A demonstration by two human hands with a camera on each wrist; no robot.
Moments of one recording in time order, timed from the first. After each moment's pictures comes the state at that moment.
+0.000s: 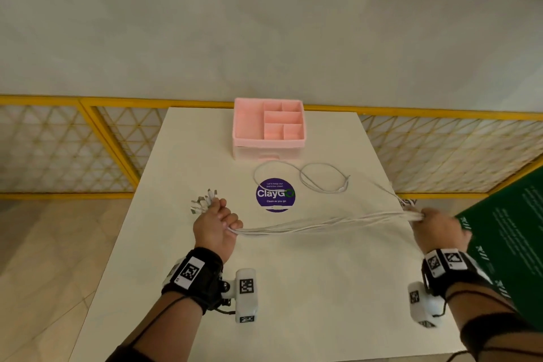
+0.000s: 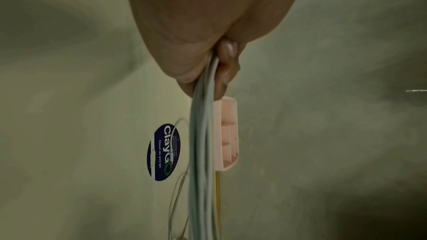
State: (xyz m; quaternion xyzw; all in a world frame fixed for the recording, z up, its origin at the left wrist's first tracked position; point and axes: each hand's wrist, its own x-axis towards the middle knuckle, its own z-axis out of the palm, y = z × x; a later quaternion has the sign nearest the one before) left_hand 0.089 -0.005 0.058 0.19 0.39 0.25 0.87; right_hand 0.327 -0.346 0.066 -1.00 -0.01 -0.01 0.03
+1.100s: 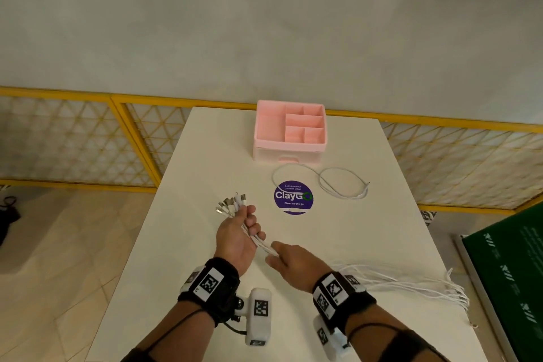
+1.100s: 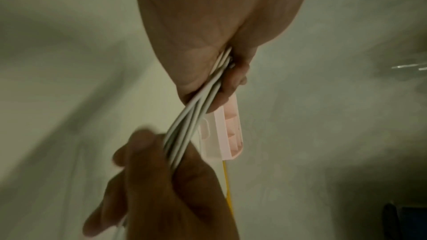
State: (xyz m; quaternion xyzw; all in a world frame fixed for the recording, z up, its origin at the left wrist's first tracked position) left_hand 0.067 -0.018 0.051 0.25 0.36 0.22 0.87; right_hand 0.153 -0.154 0.029 -0.79 -0.47 0.35 0.17
